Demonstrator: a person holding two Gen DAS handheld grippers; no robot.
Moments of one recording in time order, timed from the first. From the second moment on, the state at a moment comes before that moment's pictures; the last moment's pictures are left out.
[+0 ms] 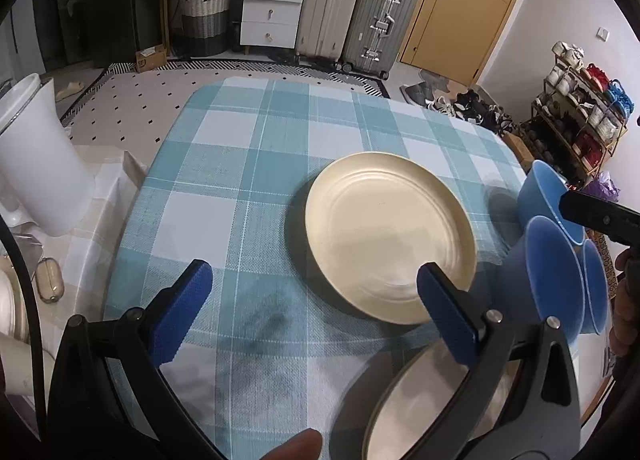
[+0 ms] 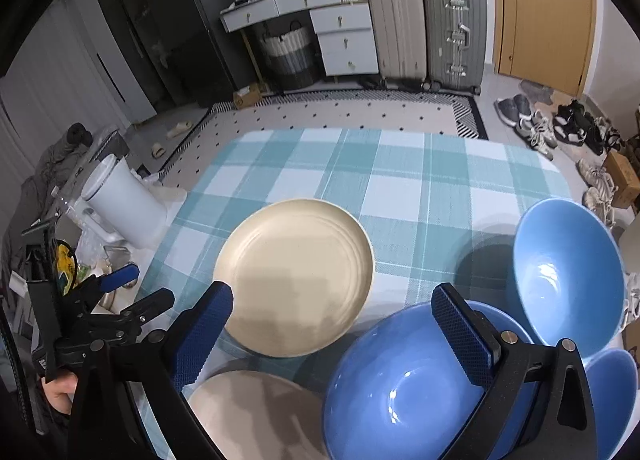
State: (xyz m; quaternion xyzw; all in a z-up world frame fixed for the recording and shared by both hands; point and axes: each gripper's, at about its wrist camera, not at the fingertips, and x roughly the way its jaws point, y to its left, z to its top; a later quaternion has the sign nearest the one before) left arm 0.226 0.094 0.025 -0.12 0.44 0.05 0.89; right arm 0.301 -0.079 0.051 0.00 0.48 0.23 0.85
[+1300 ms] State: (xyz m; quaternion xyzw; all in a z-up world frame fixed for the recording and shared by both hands) left arm 0.286 0.093 -0.062 -0.17 0.52 0.02 0.84; right arm 0.383 -0.041 -0.064 -0.07 0.61 0.20 0.77
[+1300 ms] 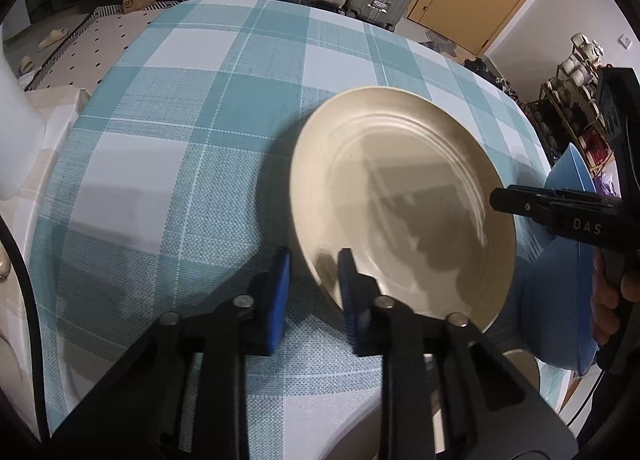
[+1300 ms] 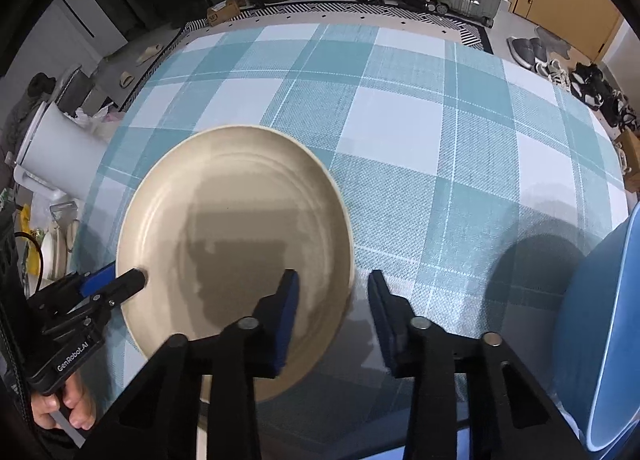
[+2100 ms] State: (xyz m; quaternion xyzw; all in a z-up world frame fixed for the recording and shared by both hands) left arm 0.264 0.090 -0.030 -0.15 0.49 0.04 0.86; right arm 0.366 -0.037 -0.039 -0.09 0.58 0.21 0.79
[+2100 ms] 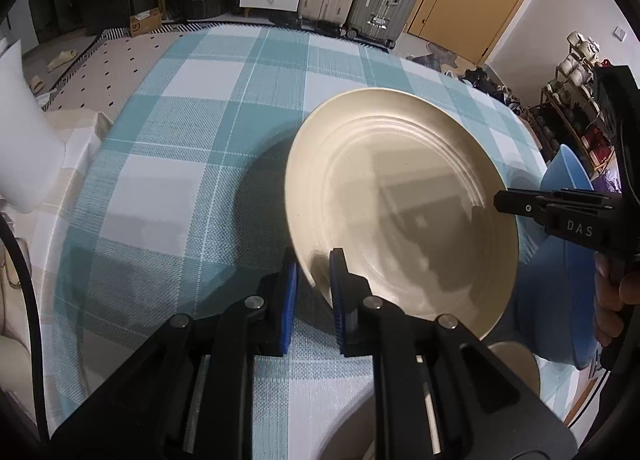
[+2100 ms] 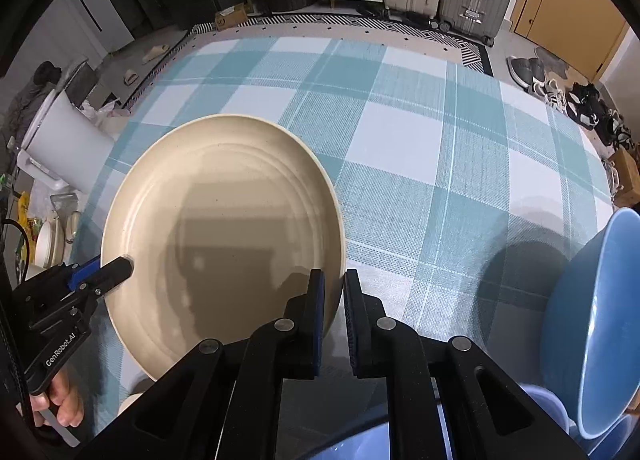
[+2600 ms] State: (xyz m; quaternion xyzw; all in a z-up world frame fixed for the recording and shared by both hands) left arm 0.222 0.086 0.023 -0.14 0.45 0.04 0.88; right arm 0.334 -0.039 0.006 -0.08 0.54 0.22 0.81
